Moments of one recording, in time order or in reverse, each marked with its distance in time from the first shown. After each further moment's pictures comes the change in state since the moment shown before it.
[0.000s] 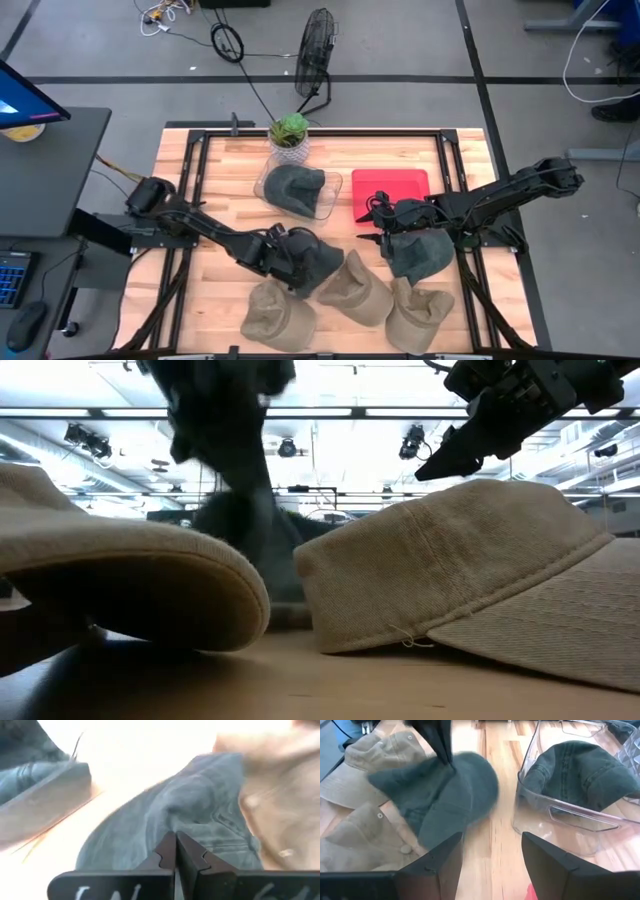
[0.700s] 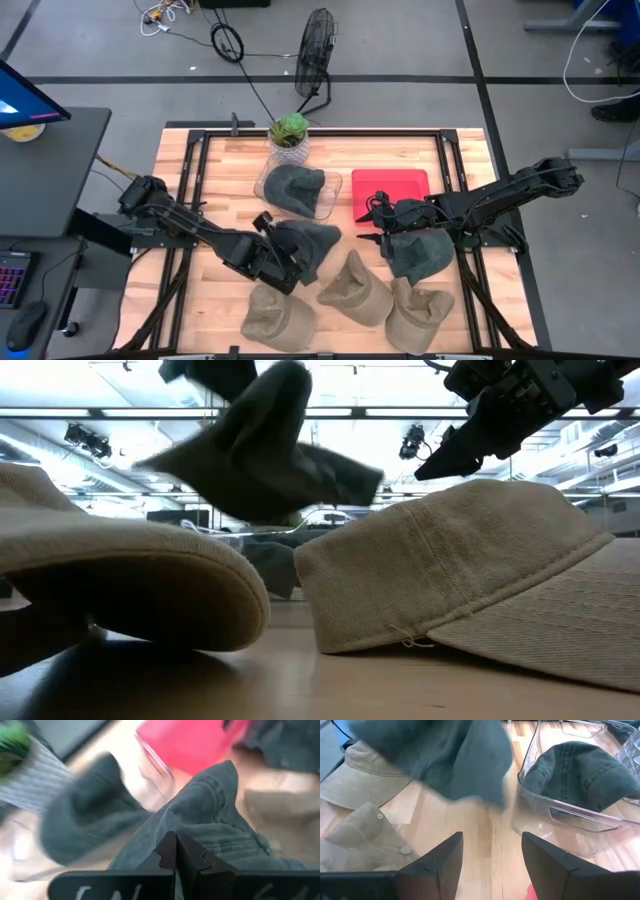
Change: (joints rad) left arm -0.050 -0.047 0.224 -0.390 -0.301 -0.080; right arm 0.000 0.000 0.000 0.003 0.000 0.000
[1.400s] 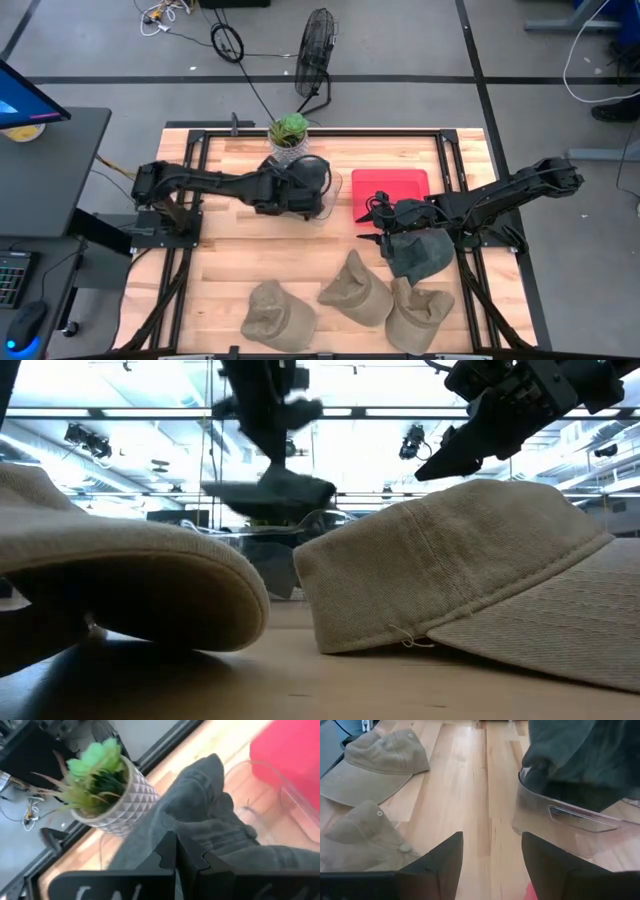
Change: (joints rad) left arm 0.421 0.024 0.013 0.029 -0.003 0.295; right arm 0.000 0.000 0.000 -0.008 0.000 -0.018
